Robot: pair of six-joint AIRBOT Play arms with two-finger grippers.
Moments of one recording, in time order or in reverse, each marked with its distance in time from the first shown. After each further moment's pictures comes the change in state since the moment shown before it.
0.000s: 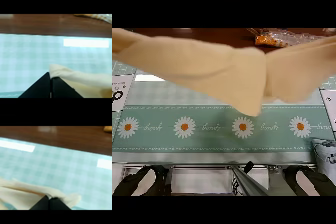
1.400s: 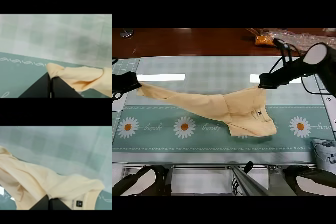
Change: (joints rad) left arm -0.002 -0.227 -0.735 0.160 0.389 0.060; right arm 0.406 -0.513 -0.546 -0.090 -0.428 0.050
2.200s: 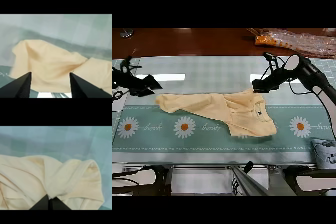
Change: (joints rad) left arm 0.011 -0.352 0.138 -0.127 -0.021 -0.018; right arm 0.003 -0.174 0.000 0.001 -0.094 -0.006
